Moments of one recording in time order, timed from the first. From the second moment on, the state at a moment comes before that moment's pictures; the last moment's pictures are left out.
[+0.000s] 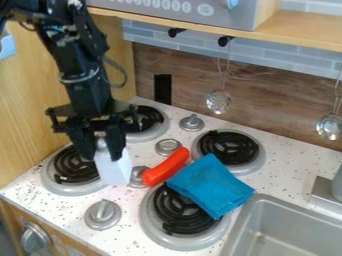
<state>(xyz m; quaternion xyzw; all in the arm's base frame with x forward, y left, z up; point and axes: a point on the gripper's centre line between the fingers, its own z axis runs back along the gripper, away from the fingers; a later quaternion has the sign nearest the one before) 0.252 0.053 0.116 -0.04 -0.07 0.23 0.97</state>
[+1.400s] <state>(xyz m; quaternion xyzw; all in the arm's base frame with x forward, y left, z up) 0.239 -0.044 0.047 -0.04 0.06 0.11 0.99</state>
